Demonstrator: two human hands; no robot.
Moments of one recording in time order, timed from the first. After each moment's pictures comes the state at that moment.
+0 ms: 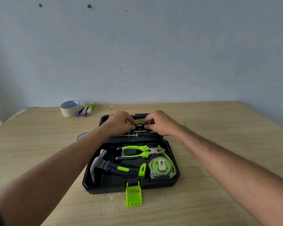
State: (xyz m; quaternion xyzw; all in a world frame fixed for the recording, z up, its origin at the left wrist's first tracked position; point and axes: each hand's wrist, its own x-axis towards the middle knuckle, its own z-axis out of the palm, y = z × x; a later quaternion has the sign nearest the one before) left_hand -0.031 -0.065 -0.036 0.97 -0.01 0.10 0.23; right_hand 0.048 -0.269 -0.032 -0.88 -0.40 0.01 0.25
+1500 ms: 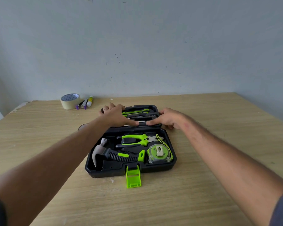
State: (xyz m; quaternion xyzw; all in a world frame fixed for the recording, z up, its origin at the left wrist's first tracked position) left_hand -0.051 -0.081 -0.025 0.97 0.19 -0.03 0.17; right_hand 0.052 -0.295 -0.049 -0.88 -0.11 0.23 0.40
